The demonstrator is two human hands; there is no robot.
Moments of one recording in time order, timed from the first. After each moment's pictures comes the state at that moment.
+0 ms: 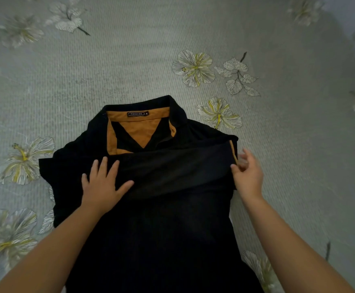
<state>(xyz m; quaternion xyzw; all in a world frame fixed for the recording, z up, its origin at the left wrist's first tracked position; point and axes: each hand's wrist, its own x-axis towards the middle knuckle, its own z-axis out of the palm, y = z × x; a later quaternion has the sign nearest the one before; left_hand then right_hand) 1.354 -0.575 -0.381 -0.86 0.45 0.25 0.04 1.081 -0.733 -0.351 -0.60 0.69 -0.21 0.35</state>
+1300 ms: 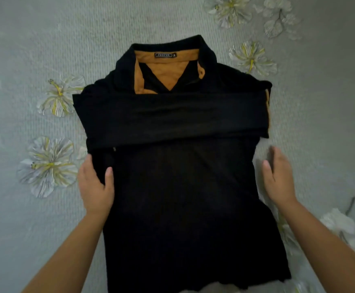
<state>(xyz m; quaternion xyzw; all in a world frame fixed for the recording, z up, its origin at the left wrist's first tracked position) 1.312 -0.420 -0.388 -0.91 0.21 0.15 -0.31 1.002 -0.633 -0.378 -0.74 0.60 -0.06 0.29</state>
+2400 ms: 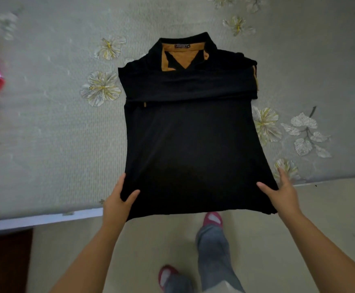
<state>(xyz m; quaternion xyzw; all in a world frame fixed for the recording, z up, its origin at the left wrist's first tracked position) 1.148 -0.126 -0.312 -0.88 0.20 0.33 -0.28 0.852 -0.335 -0.308 -0.55 0.70 -0.11 0.45</state>
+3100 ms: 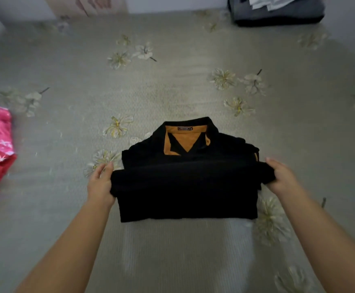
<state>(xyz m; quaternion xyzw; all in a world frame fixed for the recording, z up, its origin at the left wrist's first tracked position) 1.305 -0.358 -0.235 -0.68 -0.12 0.31 -0.65 1.001 -0.593 -0.252 -0.22 0.61 -0.32 0.69</state>
